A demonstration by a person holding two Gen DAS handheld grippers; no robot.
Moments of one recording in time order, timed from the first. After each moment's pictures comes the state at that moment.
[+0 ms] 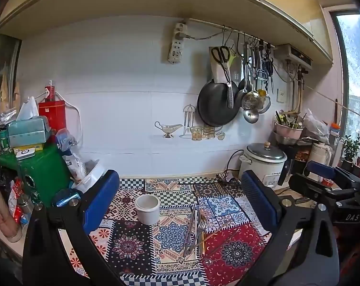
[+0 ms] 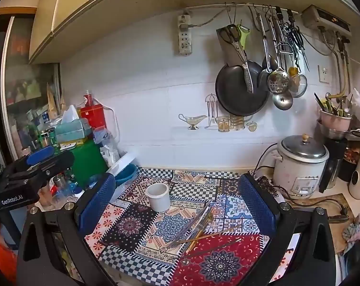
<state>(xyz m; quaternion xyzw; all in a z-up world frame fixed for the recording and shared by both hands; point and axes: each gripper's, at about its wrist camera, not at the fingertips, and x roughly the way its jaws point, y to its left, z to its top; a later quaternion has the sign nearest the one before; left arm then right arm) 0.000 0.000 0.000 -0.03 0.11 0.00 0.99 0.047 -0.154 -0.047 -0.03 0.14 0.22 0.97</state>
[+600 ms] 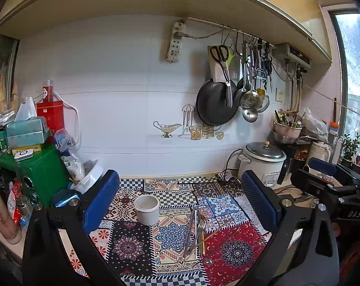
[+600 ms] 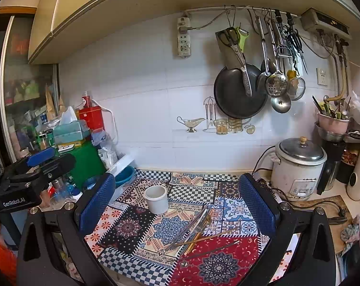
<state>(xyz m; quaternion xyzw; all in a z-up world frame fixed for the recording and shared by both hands) 0.003 0.000 -0.002 -0.03 0.12 0.00 0.99 0.049 -0.158 -0.049 -0.03 0.13 0.21 0.97</state>
